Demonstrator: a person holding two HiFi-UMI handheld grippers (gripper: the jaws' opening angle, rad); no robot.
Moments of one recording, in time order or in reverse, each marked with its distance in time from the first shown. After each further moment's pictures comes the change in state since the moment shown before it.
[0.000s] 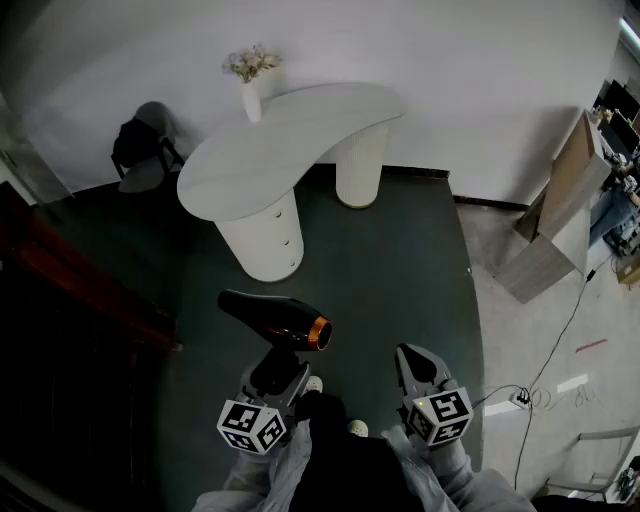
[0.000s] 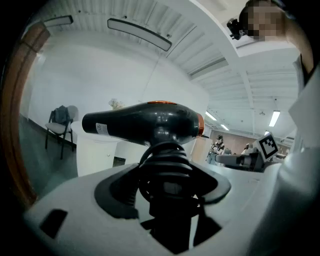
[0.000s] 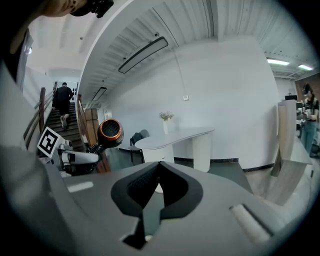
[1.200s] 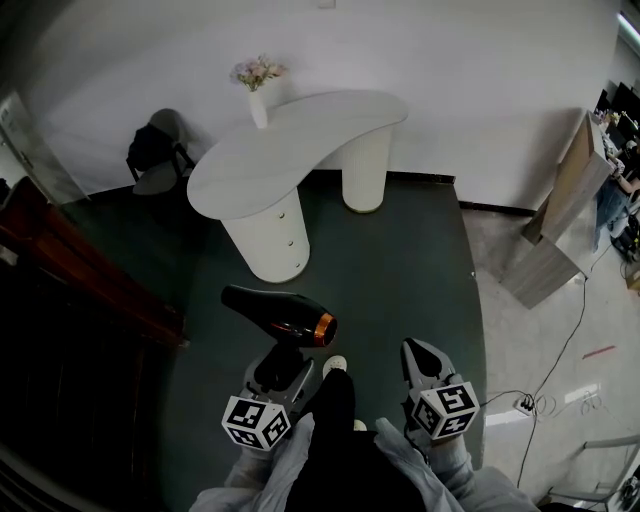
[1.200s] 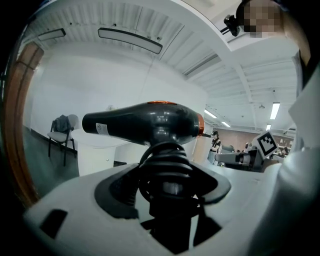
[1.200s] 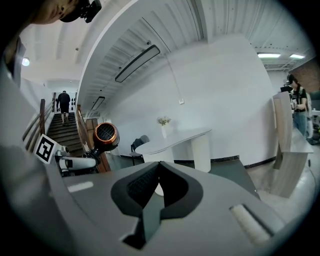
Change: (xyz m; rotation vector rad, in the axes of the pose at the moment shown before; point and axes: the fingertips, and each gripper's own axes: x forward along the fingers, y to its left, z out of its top) left arm -0.015 -0.064 -0.008 0.055 -0.016 0.031; right arm -0.058 -0.029 -0.007 0.088 -0.044 0.015
